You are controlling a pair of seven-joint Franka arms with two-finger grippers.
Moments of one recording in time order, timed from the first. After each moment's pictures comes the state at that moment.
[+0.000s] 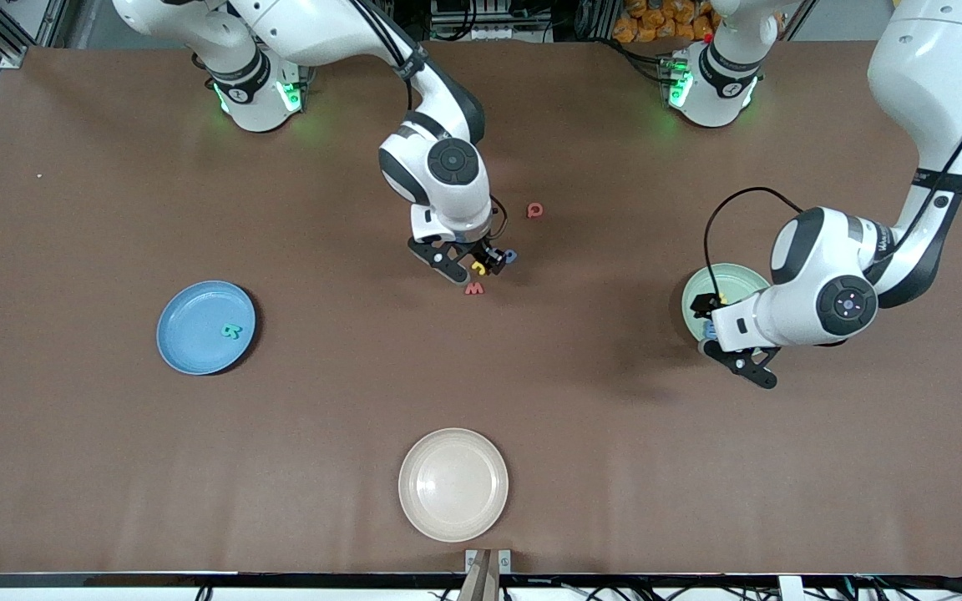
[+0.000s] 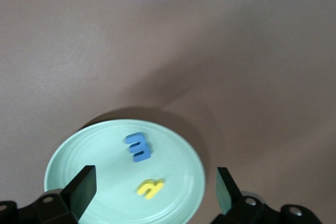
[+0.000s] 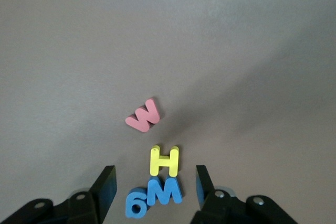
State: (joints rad) left arm 0.31 0.51 -0.58 -1.79 0.24 2.04 0.12; right arm 0.74 0.59 0.12 -1.75 -0.03 2.36 1.52
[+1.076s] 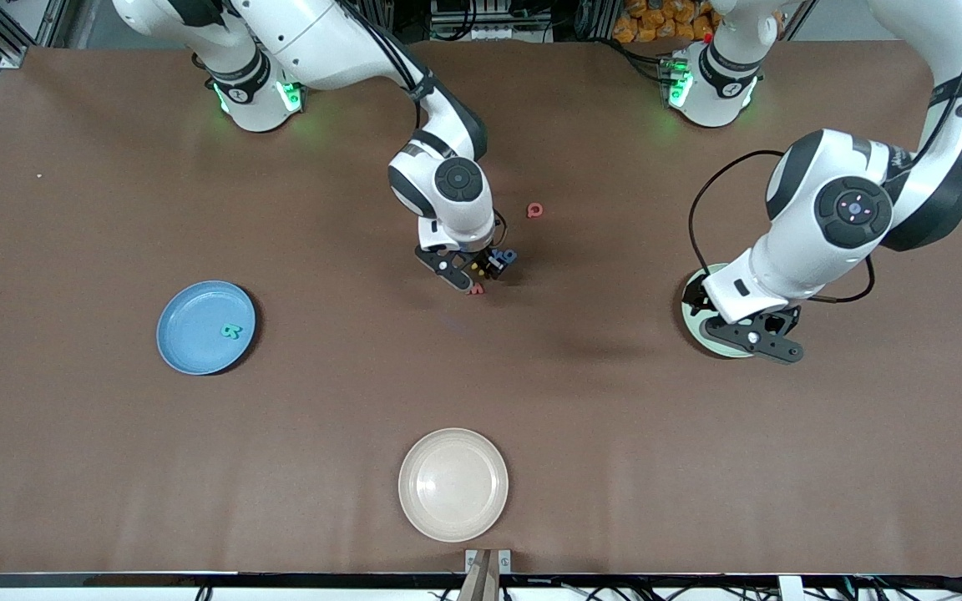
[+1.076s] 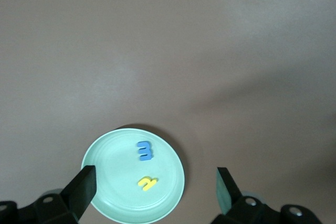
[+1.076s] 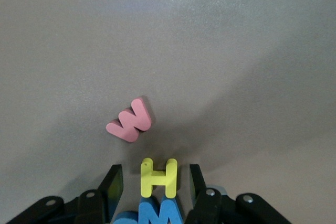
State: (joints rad) left arm 0.27 0.29 -0.60 -1.78 0.24 2.03 -0.05; right arm 0.74 0.67 0.12 -1.75 -0.03 2.44 1.55
